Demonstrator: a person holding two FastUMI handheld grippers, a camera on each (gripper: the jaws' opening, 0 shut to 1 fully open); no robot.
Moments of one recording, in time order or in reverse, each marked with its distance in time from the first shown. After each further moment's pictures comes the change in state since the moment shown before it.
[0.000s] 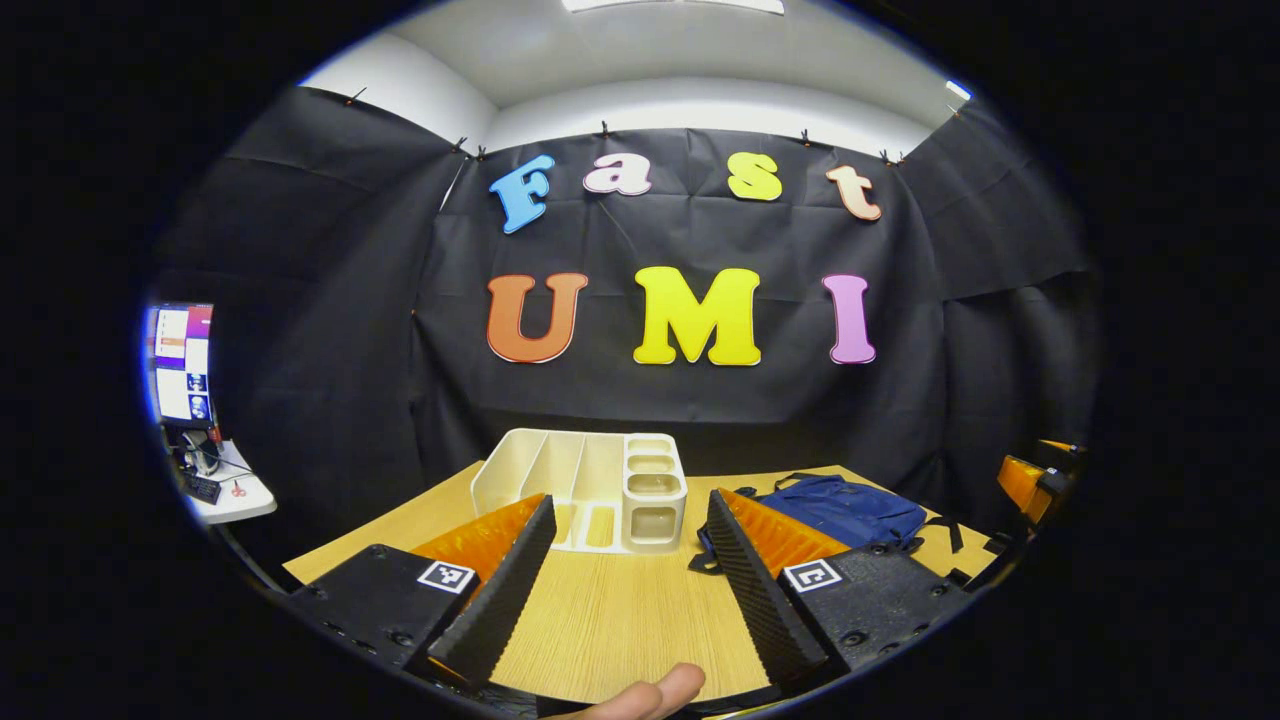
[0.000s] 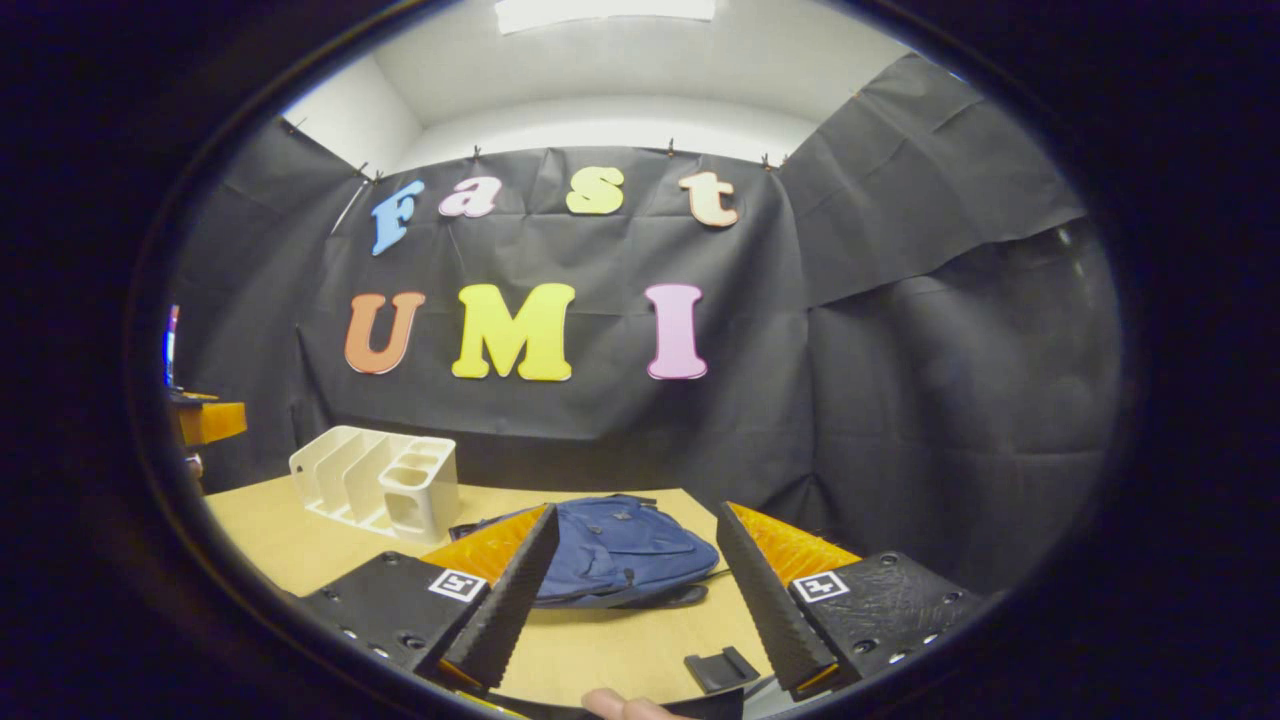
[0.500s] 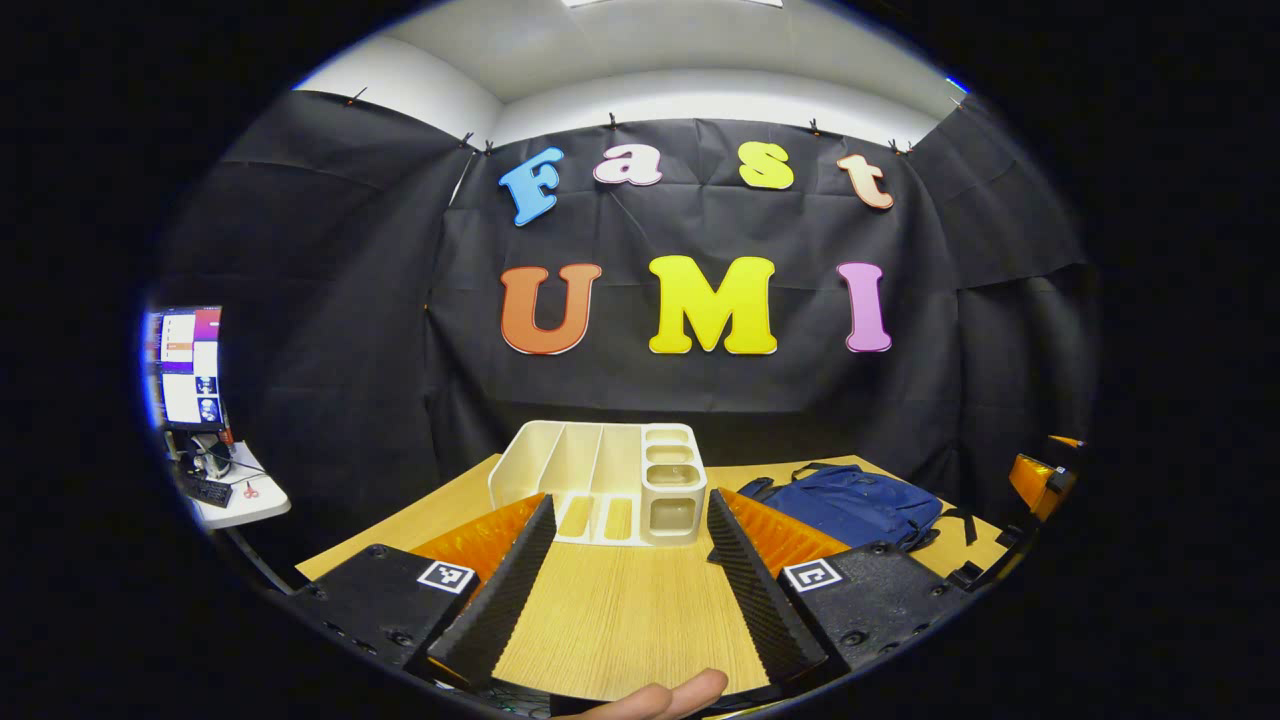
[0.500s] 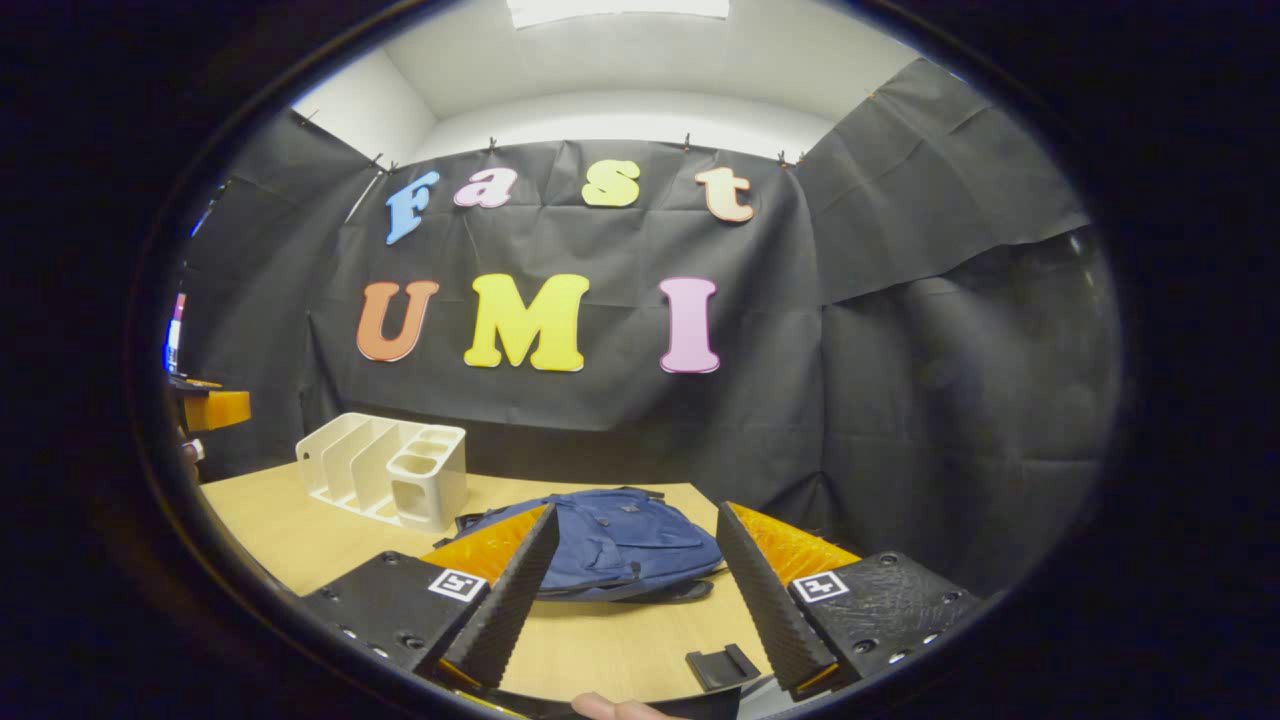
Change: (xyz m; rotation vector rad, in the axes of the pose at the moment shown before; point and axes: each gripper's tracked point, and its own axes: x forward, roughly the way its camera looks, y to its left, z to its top) left arm 0.004 0.028 -0.003 0.009 0.029 0.065; right arm -0.001 0.007 -0.007 -0.027 0.021 0.039
